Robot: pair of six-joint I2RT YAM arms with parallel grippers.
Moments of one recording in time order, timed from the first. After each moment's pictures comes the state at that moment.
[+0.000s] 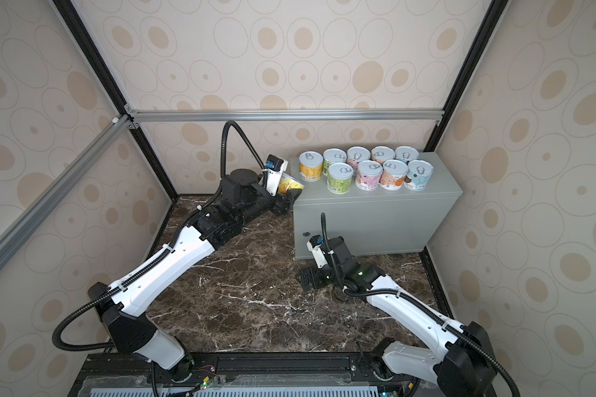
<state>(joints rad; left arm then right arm) -0.73 1.58 1.71 -0.33 -0.10 0.03 0.65 1.15 0.86 -0.52 -0.16 0.29</state>
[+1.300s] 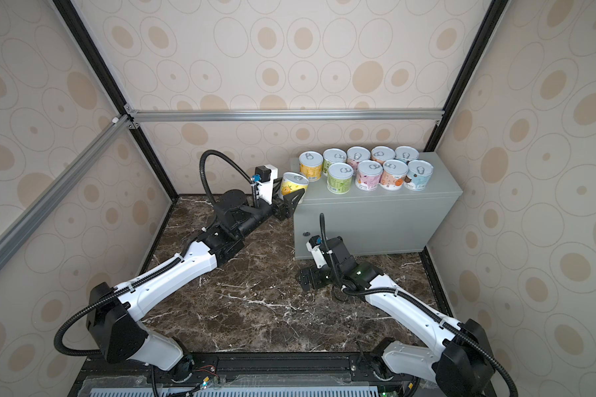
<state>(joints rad) -0.70 1.53 1.35 0.31 0.06 -0.09 0.65 1.16 0.86 -0.51 -0.16 0.29</state>
